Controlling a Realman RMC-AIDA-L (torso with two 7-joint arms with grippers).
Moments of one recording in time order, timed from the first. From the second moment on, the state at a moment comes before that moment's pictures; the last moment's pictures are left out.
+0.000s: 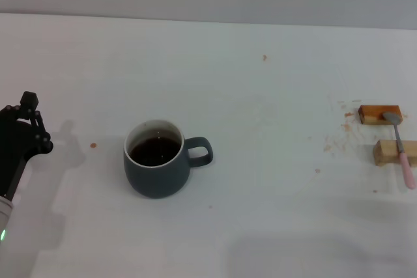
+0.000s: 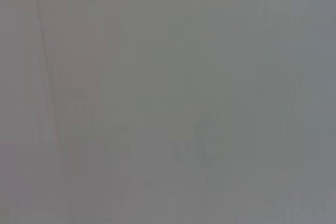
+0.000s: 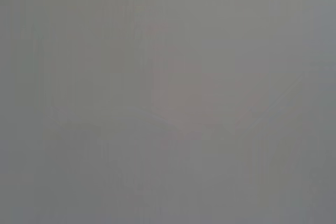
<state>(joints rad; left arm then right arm) -0.21 -2.07 -0.63 -0.28 2.18 1.33 0.13 0.01 2.09 0.21 0.40 -1.74 -1.75 -0.20</state>
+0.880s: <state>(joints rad) -0.20 -2.08 -0.43 -0.32 2.18 1.25 0.12 -0.05 2.09 0.21 0.40 -1.73 -1.80 -0.20</state>
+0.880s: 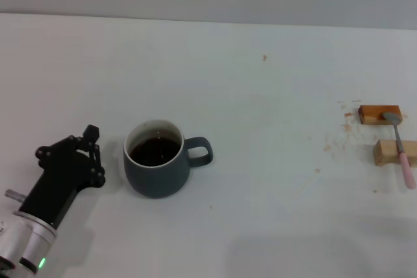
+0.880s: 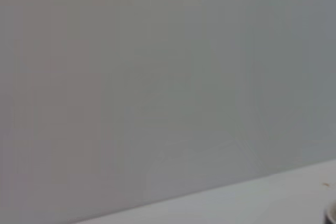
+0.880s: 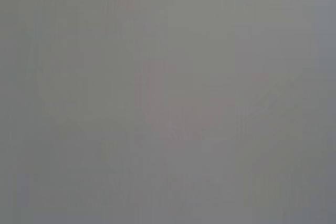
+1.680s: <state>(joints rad) -0.26 -2.08 -0.34 -0.44 2.18 1.10 0.12 -0.06 2.09 0.21 0.40 -1.73 -1.80 -0.19</state>
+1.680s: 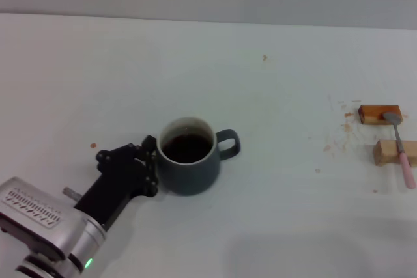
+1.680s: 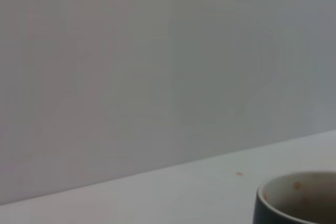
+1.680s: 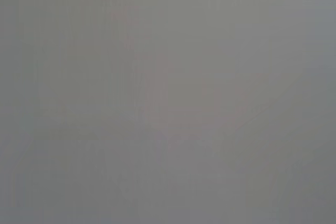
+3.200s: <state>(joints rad) -0.22 -2.08 -0.19 -0.51 2.18 1.13 0.06 -0.06 2.09 0.20 0.40 -1.74 -1.81 -0.19</state>
